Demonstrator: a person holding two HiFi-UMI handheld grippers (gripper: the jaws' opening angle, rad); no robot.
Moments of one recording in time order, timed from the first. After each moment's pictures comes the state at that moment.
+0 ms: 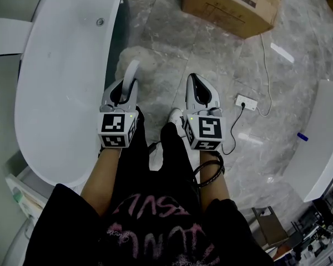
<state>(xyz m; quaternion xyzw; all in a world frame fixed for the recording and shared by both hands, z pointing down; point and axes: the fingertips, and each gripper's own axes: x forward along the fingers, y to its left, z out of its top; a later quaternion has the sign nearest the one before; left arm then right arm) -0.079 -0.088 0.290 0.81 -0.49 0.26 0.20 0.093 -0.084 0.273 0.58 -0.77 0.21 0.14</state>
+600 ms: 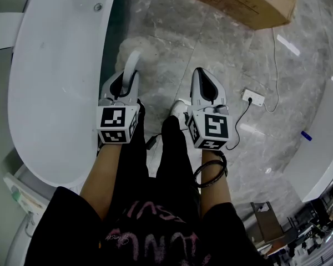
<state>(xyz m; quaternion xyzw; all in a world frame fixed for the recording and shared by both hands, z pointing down) -0.085 -0.103 0.360 0.80 -0.49 0.28 0.22 0.093 -0.097 0.340 0.59 -0.76 0.24 0.15</state>
